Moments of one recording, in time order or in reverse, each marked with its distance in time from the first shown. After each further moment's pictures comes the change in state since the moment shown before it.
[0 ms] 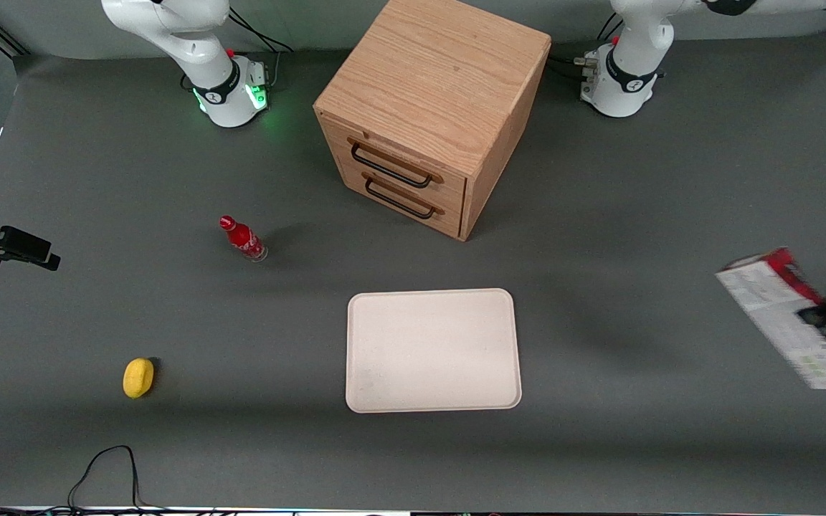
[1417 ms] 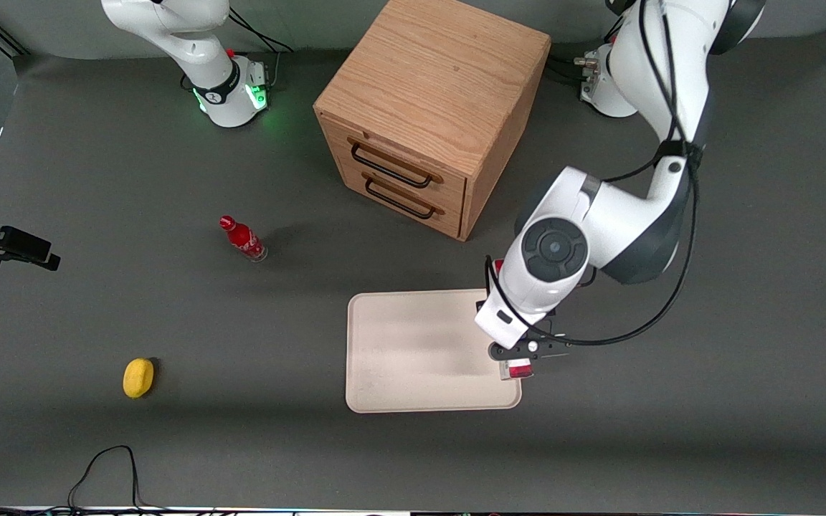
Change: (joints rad) arm -0.408 0.172 -0.088 -0.205 0.047 0.398 -0.049
